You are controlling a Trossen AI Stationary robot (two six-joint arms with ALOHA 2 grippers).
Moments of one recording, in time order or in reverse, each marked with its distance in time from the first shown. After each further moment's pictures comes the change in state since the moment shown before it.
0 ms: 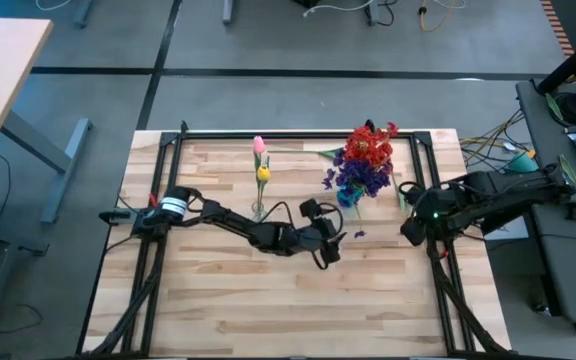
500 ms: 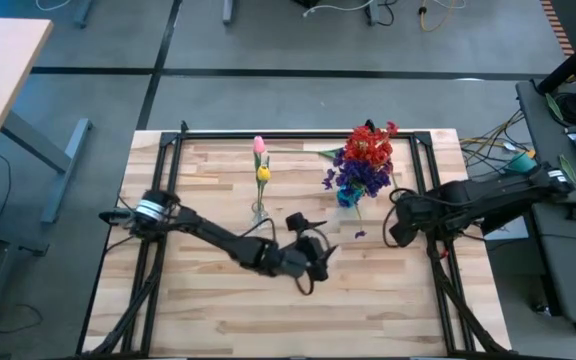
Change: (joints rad) left arm -0.154 -0.159 -0.052 -0.114 -0.182 0.030; right arm 0.004 0.171 -0.108 -0.006 0.079 0.103
